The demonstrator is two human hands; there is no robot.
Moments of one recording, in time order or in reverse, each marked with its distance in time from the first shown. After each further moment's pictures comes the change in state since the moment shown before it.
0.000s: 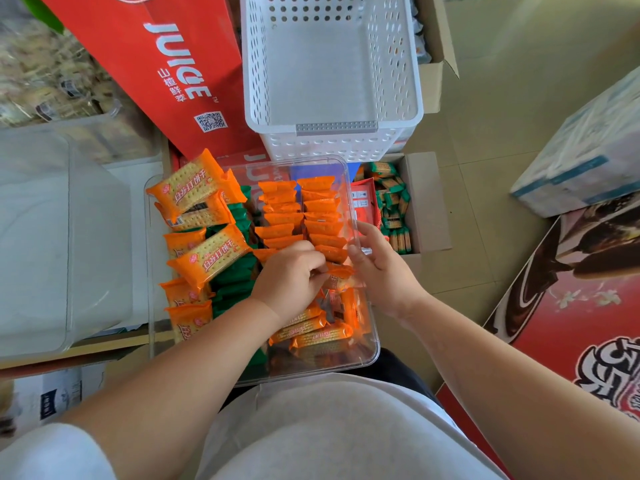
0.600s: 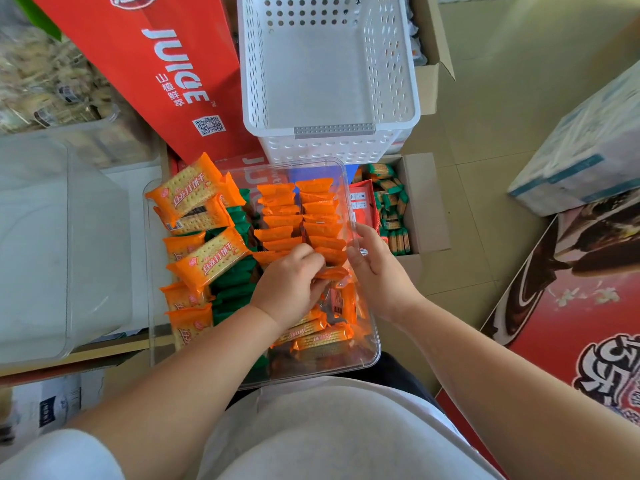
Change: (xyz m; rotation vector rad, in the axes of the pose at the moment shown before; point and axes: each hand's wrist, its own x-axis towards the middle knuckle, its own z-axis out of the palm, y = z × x) left_hand -0.004 0.001 0.004 0.069 -0.007 0.037; right_hand -0.001 0.001 0.006 -0.117 0.036 -0.025
